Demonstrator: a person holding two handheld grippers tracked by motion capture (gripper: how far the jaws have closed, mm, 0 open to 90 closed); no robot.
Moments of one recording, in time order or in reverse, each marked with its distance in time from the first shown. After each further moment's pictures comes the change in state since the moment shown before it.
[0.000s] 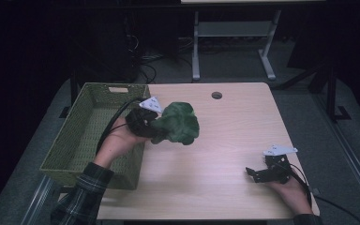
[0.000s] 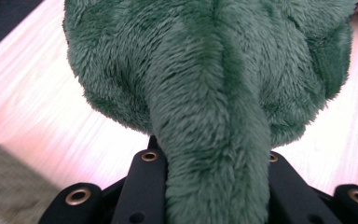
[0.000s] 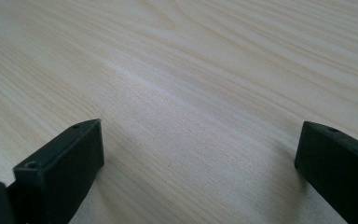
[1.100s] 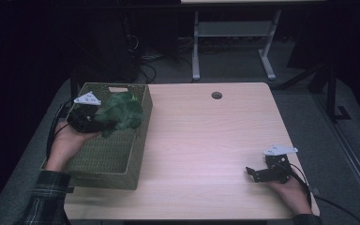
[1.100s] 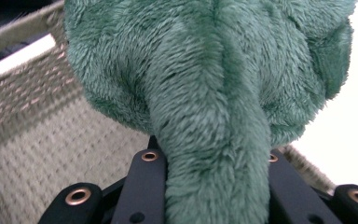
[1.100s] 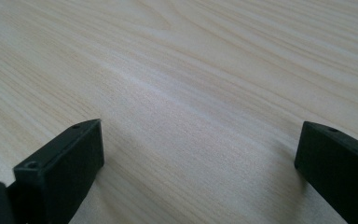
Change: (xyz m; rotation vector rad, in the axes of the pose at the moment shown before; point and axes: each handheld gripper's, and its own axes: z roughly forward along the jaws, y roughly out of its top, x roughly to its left) left arm 0.065 -0.104 -0.081 -0.037 0.234 -0.265; right arm 0.000 0.000 0.000 0.002 -0.010 0.014
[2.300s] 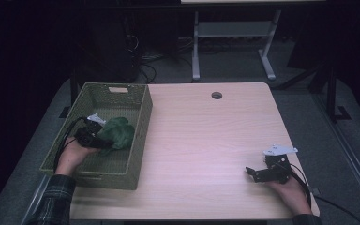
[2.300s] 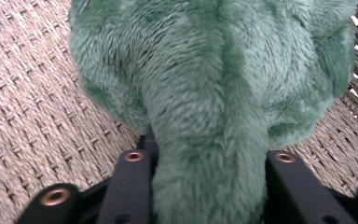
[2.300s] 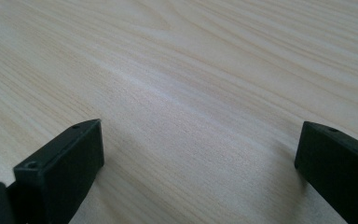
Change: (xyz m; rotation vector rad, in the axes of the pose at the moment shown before) left arm 0.033 -0.070 0.071 0.228 0.018 -0.091; right arm 0.000 0.000 0.000 0.000 -0.004 0.003
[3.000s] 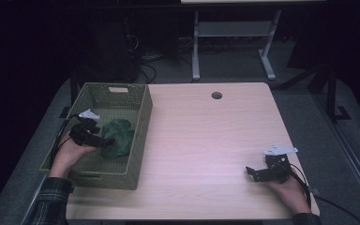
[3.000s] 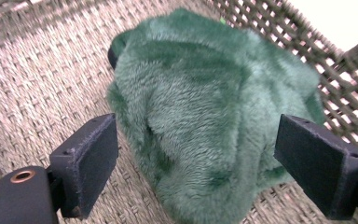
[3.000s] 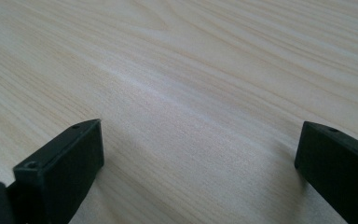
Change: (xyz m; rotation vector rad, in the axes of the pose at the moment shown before) left arm -0.003 0.004 -0.026 -0.123 0.030 -0.052; right arm 0.000 0.000 0.000 -0.001 -0.005 0.006
